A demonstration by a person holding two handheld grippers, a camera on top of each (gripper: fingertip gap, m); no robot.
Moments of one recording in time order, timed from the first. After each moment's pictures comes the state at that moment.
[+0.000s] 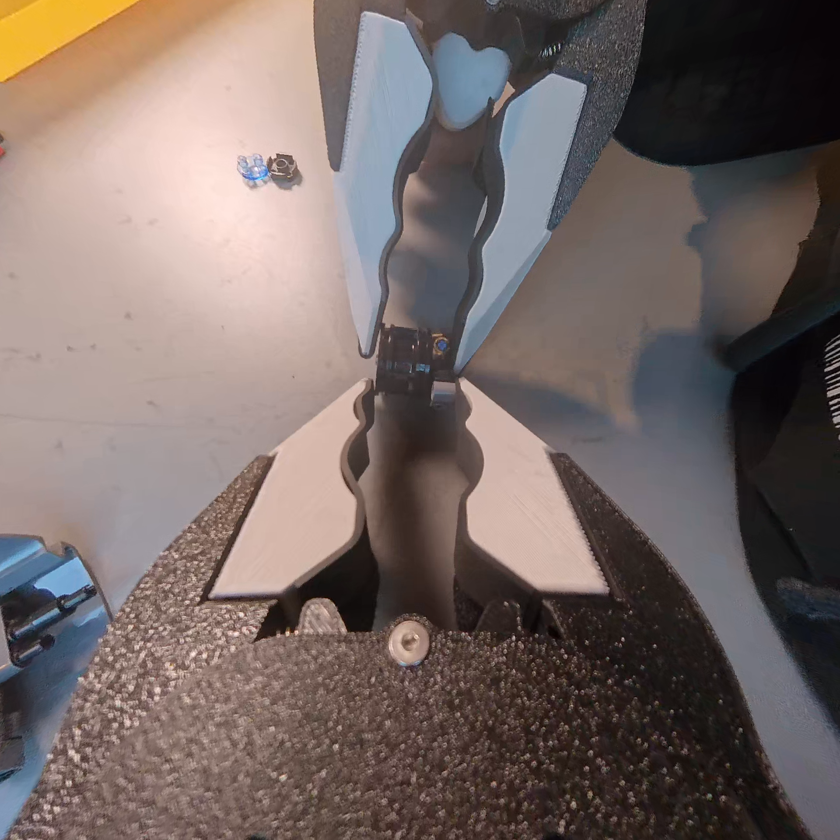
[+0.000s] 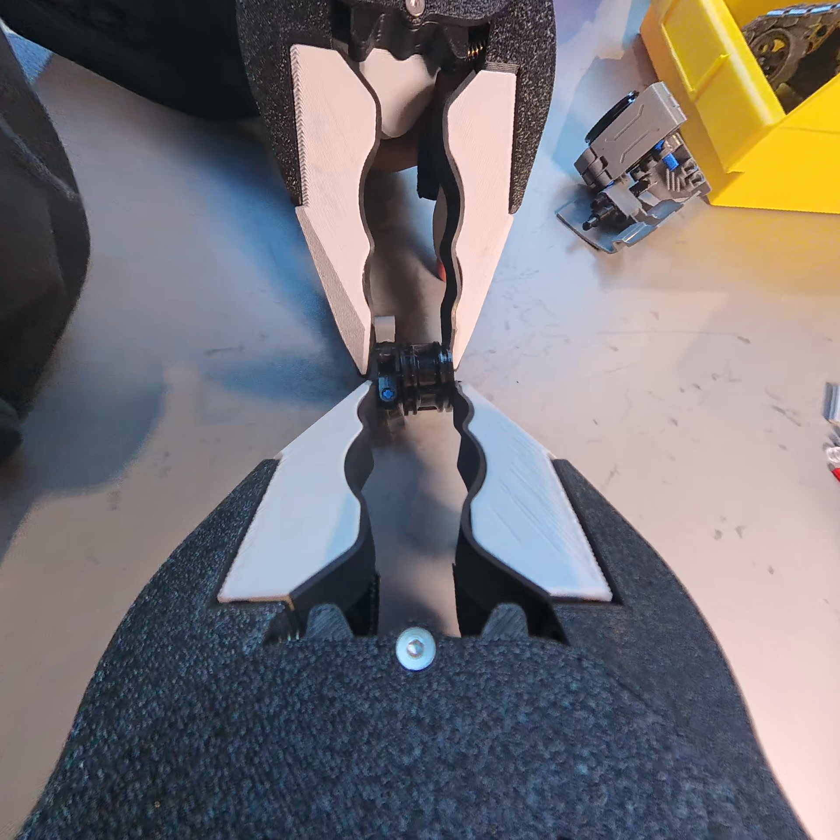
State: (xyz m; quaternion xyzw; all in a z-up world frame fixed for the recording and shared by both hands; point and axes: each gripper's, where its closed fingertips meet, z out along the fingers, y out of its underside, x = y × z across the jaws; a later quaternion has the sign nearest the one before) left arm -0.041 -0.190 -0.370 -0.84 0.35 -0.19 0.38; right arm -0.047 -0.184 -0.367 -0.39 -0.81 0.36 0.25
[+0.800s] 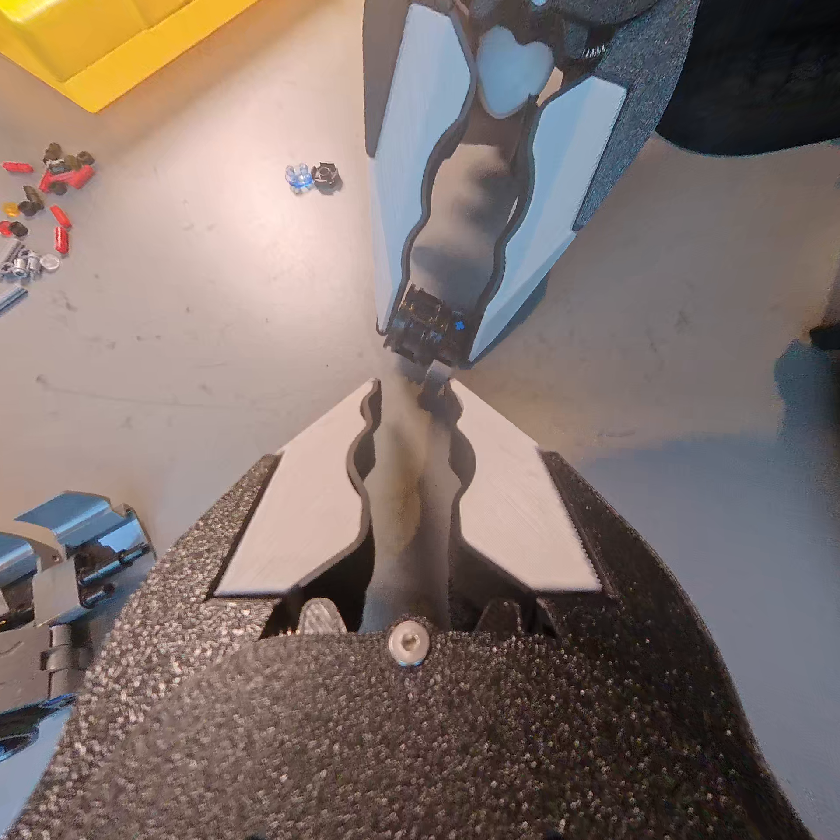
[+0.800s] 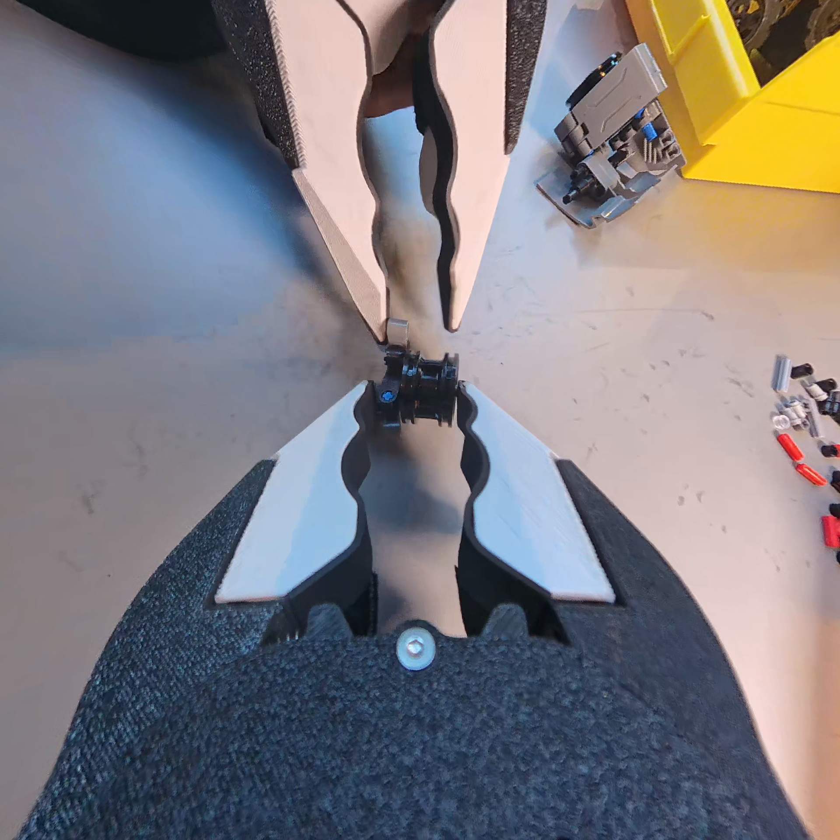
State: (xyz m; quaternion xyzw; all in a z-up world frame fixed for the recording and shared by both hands) left arm -0.054 -0.187 -0.367 -0.84 0.34 -0.14 0.41; right arm -0.045 -0.176 -0.370 -0.41 -0.82 0.30 0.27
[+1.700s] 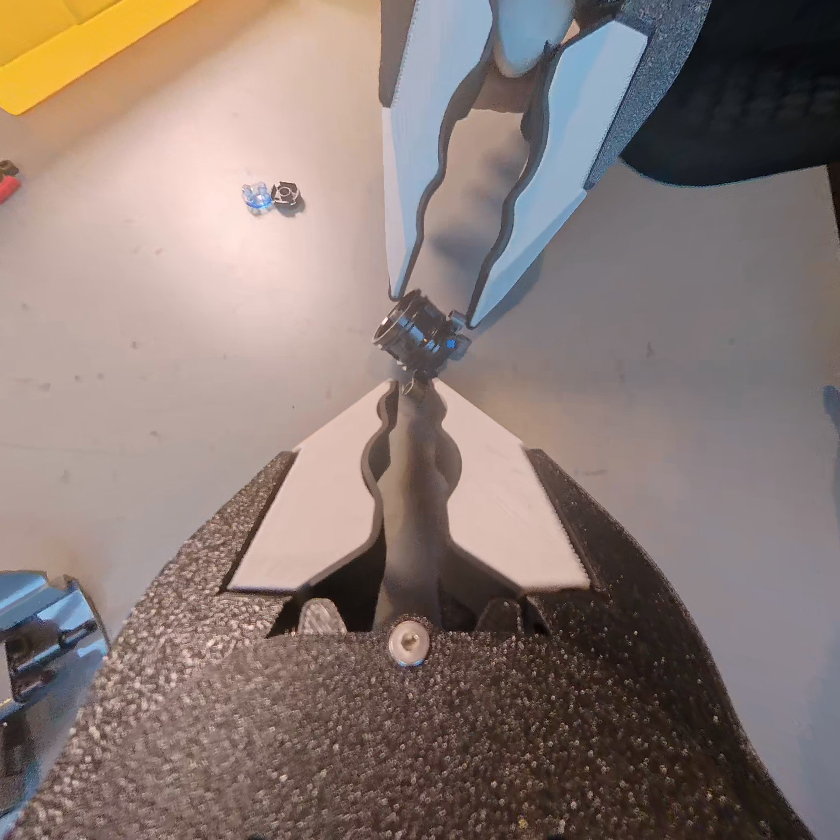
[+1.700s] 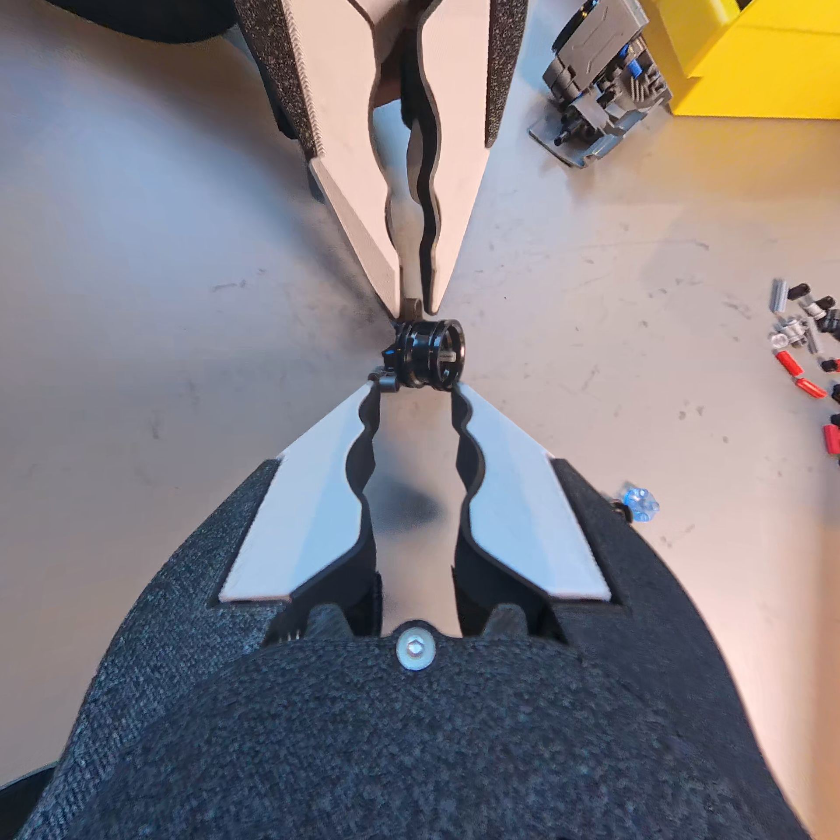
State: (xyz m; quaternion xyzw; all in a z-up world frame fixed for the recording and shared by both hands) left arm -0.030 -0.180 -0.367 -0.84 0.35 -0.18 0.39; right arm -0.011 -0.164 -0.364 -0.44 -0.81 0.30 0.26
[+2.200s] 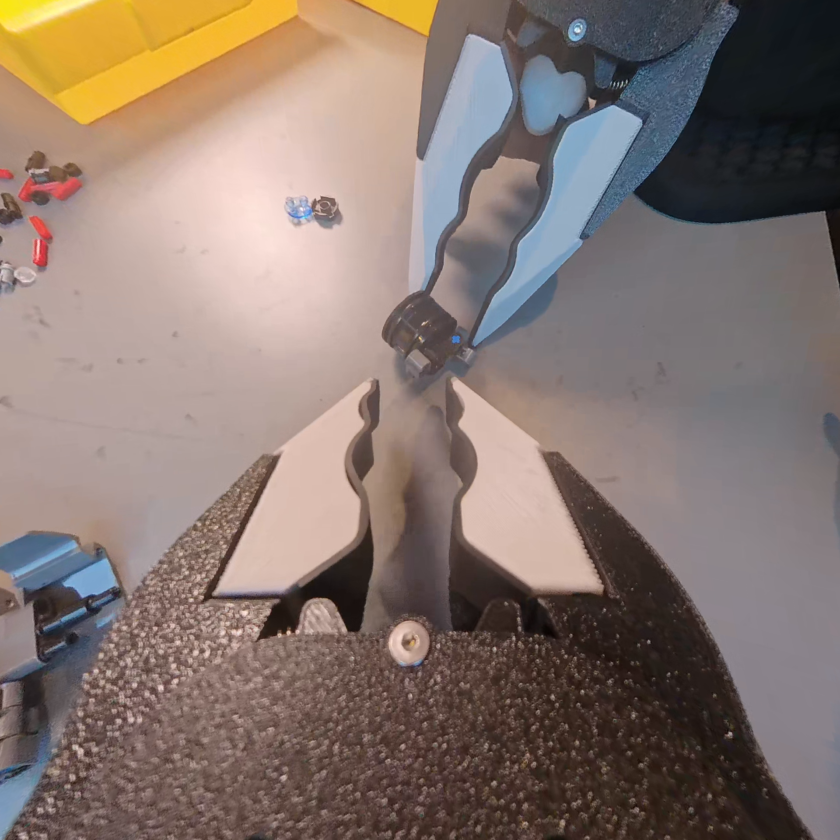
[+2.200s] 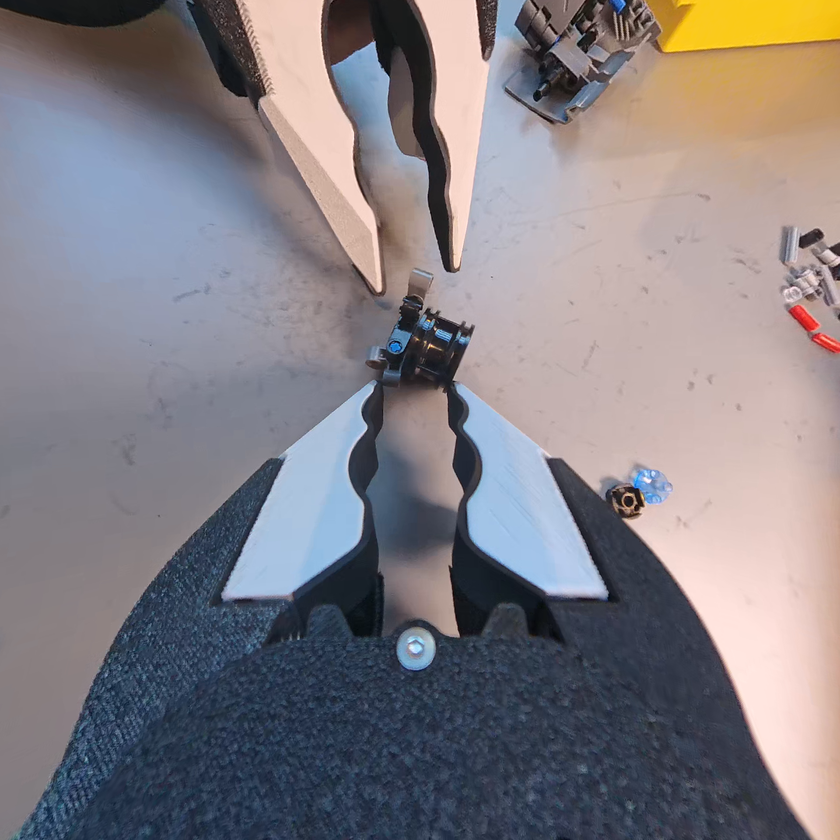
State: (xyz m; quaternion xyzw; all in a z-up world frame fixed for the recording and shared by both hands) left arm -0.042 -0.176 -0.359 -0.84 0.31 -0.18 0.41; right arm -0.015 -0.159 -0.373 -0.48 -0.79 0.28 0.26
